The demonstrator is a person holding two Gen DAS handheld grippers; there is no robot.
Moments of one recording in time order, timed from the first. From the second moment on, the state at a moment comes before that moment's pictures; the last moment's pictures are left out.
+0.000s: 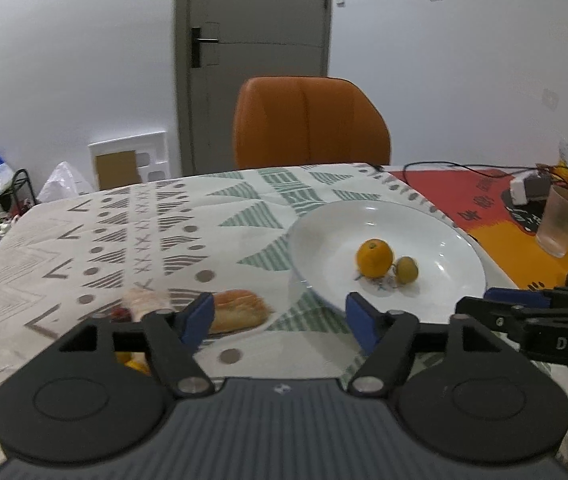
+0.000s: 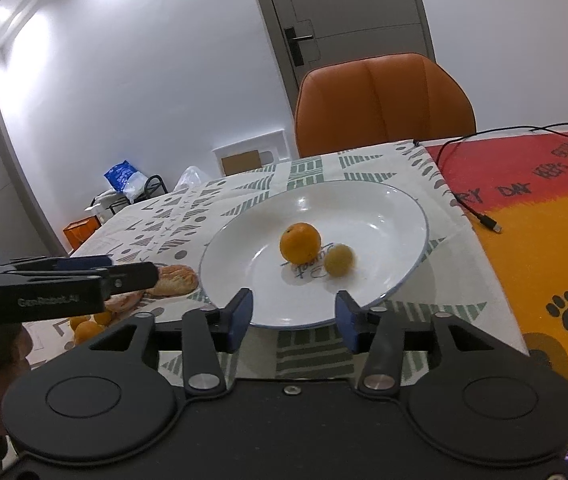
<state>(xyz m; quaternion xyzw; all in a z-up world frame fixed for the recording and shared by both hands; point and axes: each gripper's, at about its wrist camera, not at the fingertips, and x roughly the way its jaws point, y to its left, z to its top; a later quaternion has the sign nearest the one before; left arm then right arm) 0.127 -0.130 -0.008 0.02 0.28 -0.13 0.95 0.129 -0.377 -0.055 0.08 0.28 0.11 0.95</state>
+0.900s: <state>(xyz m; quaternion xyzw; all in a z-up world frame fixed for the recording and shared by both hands) 0.095 -0.063 -0.022 0.00 0.29 -0.08 0.95 0.121 -0.322 -0.050 0.05 0.28 0.14 0.95</state>
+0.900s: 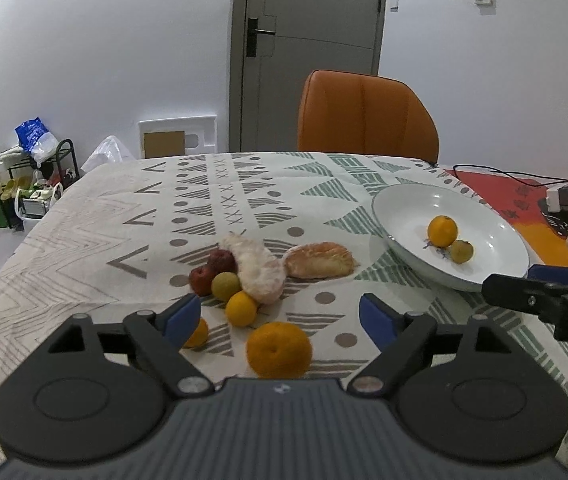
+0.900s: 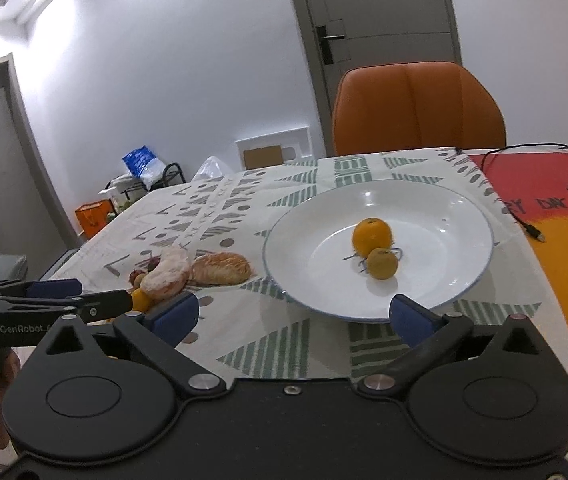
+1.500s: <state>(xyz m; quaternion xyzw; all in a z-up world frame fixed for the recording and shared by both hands) 0.096 -0.015 -0.032 -0.03 0.29 -0.05 0.95 0.129 -0.274 -0.057 0.03 0.31 0.19 0.93</state>
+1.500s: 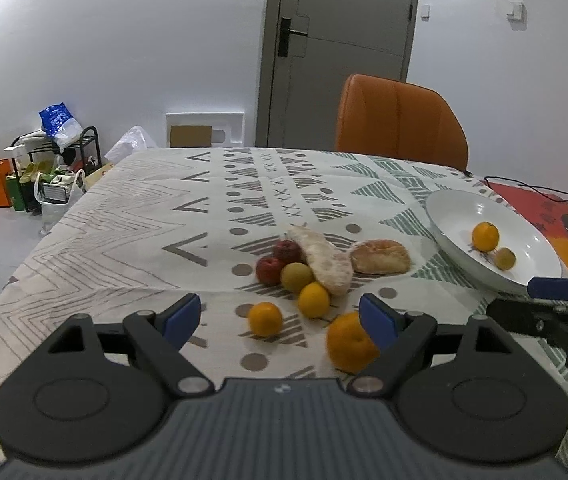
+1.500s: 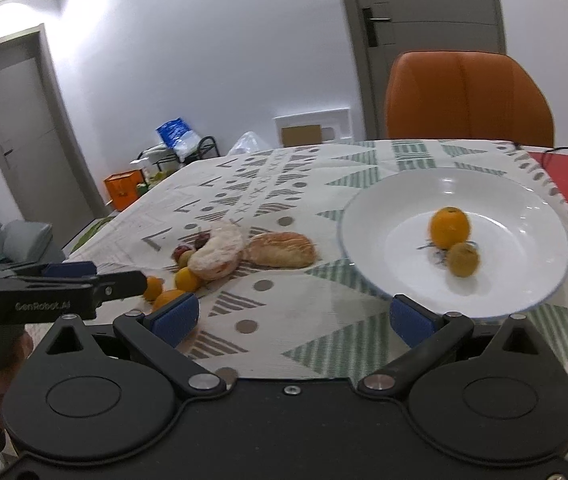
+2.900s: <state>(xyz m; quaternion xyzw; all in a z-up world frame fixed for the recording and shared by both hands) 0.114 0.015 -0.062 -0.06 0.32 -0.09 0.94 0.153 -0.204 -0.077 0.02 0.36 0.27 0.89</state>
